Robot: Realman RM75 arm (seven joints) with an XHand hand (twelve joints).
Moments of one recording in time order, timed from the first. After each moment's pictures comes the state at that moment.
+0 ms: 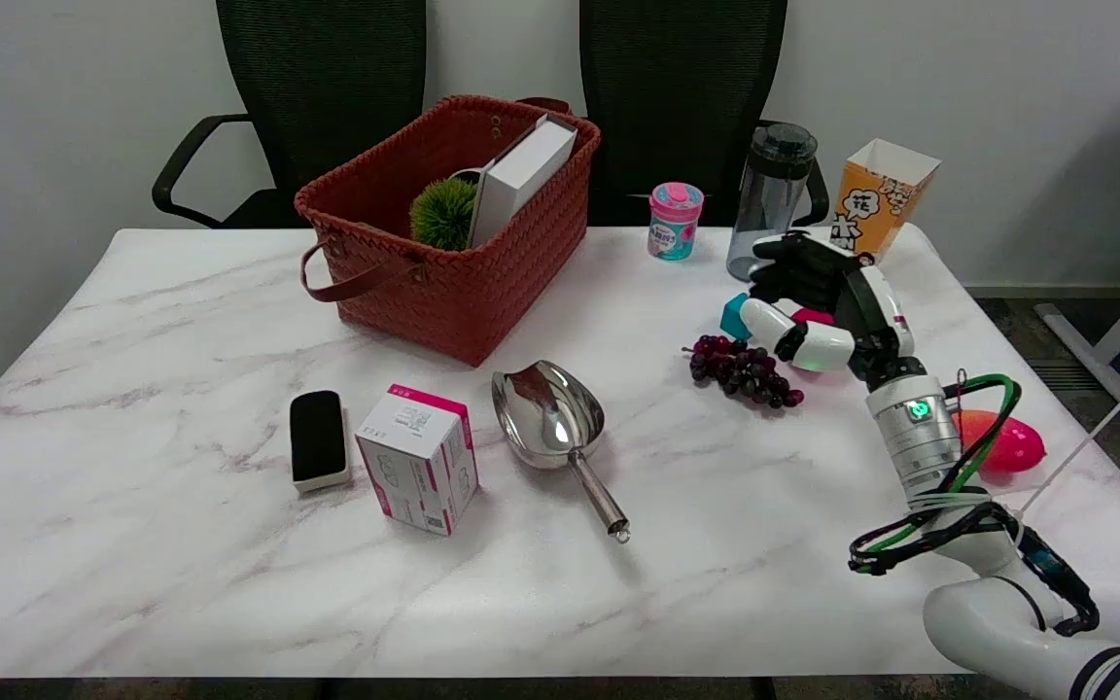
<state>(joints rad) -0.15 -1.03 -1.72 1.21 0.73 0.89 1.18</state>
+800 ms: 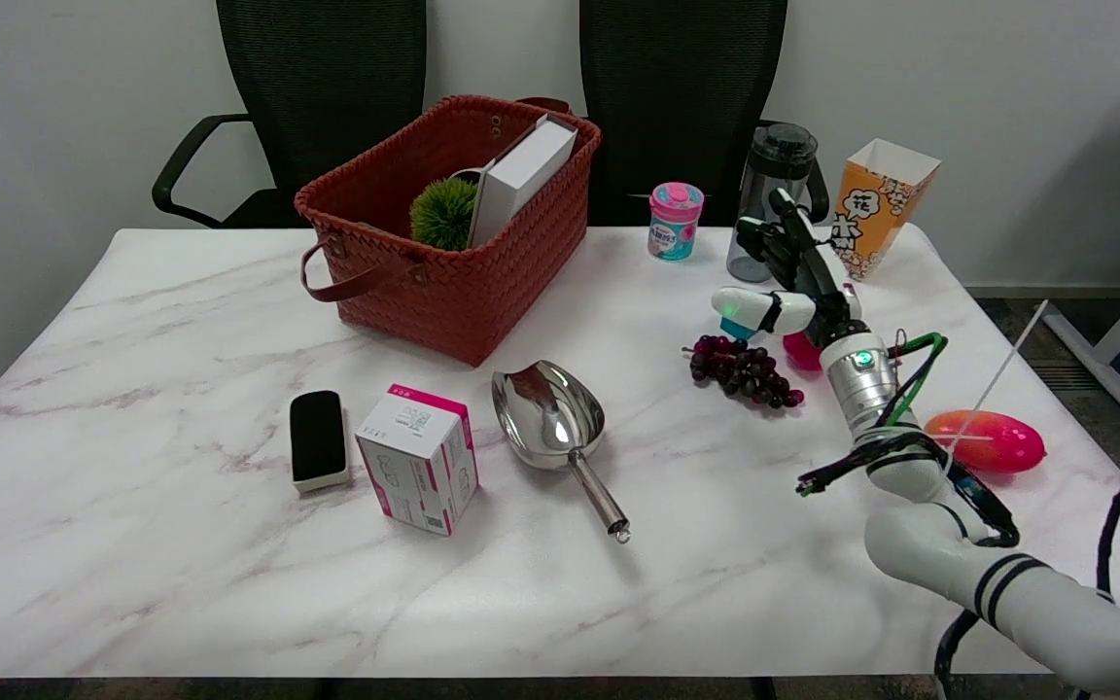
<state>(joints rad) 0.17 -1.07 -1.83 0.91 0.76 0.76 1.26</state>
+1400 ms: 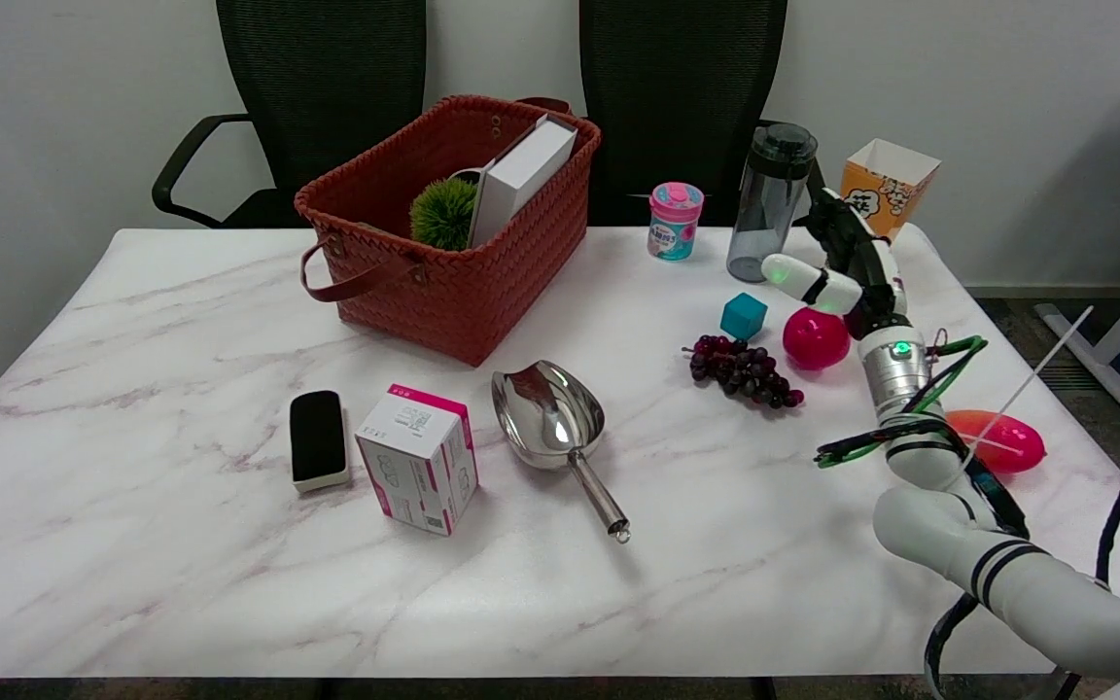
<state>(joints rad) 0.22 -1.09 -1.74 0.79 0.81 0.77 1.28</state>
